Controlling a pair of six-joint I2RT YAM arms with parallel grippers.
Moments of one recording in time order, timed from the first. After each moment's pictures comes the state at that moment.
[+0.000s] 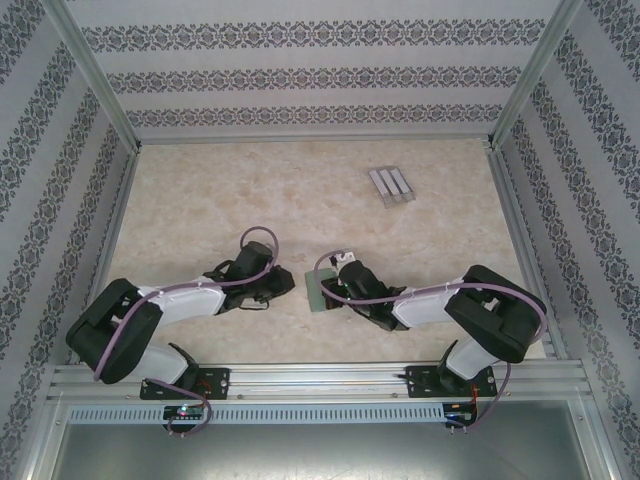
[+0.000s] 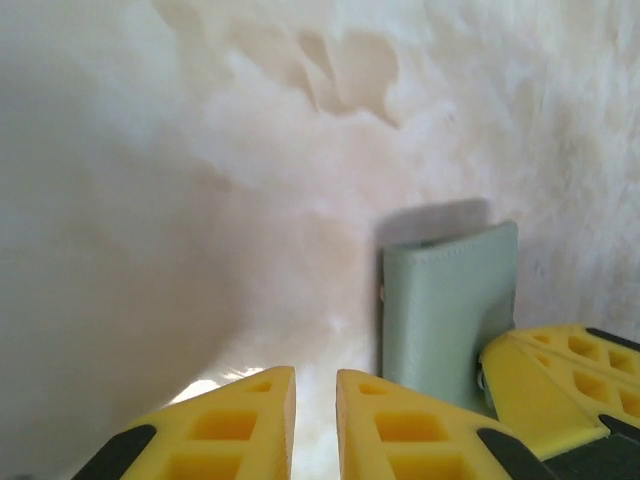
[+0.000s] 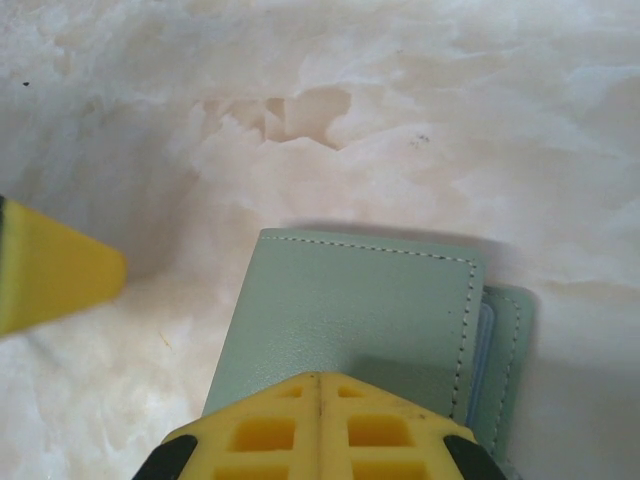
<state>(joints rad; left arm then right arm) -0.58 1.40 0.51 0.04 0.21 -0.96 0.86 1.56 0.46 0.43 0.01 0.60</state>
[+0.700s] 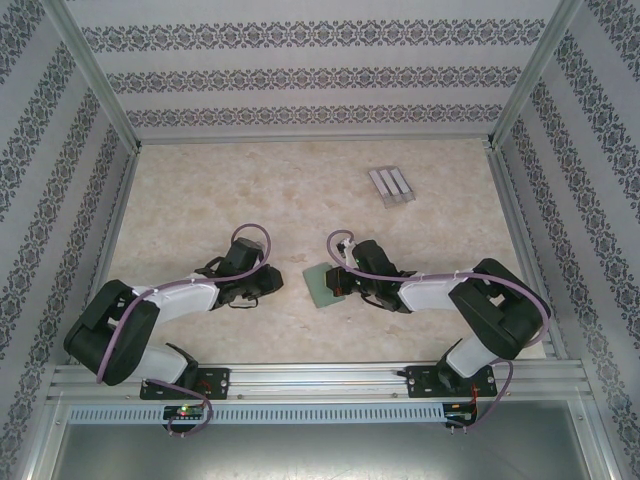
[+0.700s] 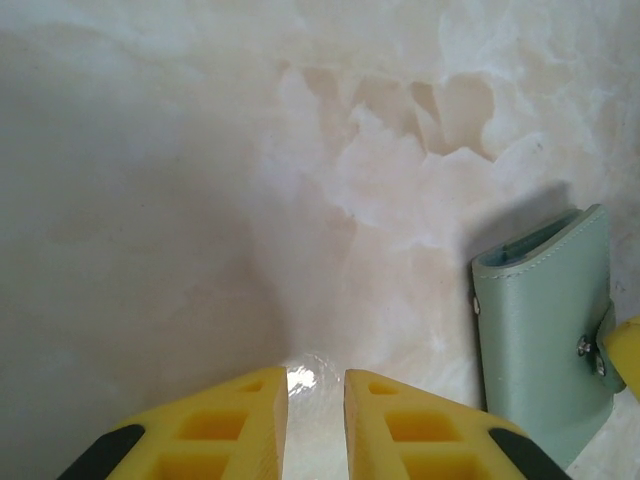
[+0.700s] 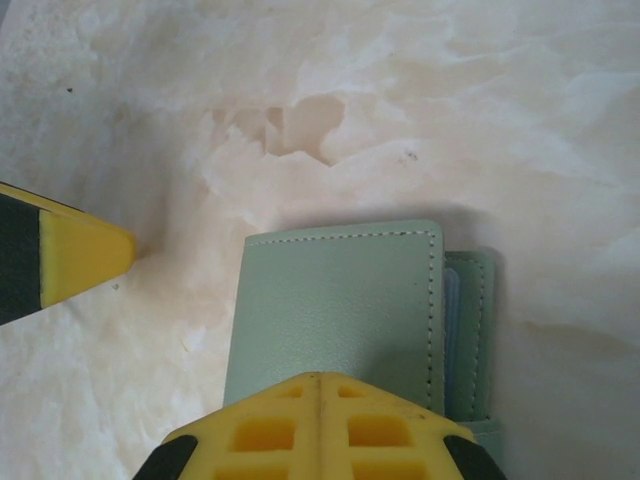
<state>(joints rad) -0.50 1.40 0.51 -0.03 0.22 -0.83 0.70 1.57 0.51 0.36 -0.28 0.57</state>
